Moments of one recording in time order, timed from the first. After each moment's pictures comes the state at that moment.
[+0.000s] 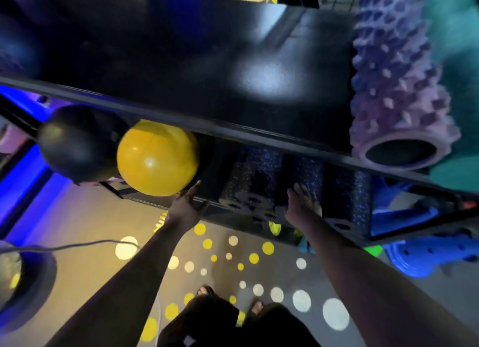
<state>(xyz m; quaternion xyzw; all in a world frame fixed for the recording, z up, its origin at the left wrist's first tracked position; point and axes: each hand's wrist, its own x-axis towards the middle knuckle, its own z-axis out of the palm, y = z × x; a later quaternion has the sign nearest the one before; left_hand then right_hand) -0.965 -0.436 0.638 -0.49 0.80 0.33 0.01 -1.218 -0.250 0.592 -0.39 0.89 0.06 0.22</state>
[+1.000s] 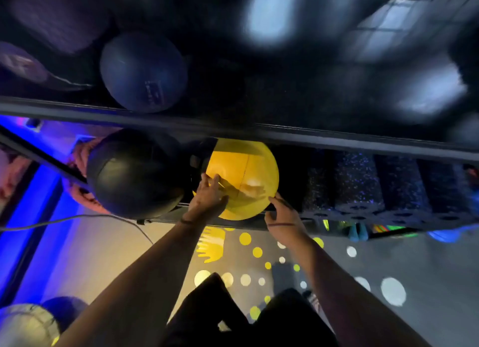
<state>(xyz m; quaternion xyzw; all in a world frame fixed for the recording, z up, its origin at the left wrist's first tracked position) -0.834 -0.784 0.567 -0.35 0.88 0.30 0.14 -0.928 -0.567 0.592 -0.23 0.90 -0.25 0.29</state>
